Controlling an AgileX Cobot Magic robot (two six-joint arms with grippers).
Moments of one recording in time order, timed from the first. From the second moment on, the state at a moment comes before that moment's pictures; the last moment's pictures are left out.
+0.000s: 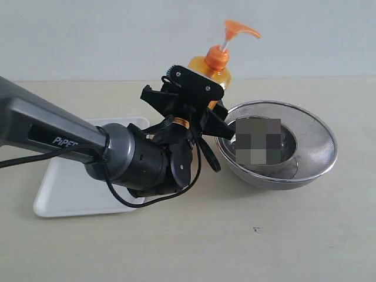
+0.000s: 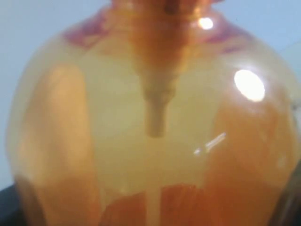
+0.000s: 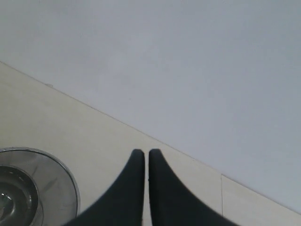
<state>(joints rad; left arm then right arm) -0.83 2.19 -1.19 -0.78 -0.92 0.78 0.28 1.16 -1.45 -0.30 0.82 -0.20</state>
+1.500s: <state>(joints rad) -0.79 2.03 -1.19 -0.88 -0.76 0.54 0.28 1.16 -1.45 -0.32 0.79 -0.10</state>
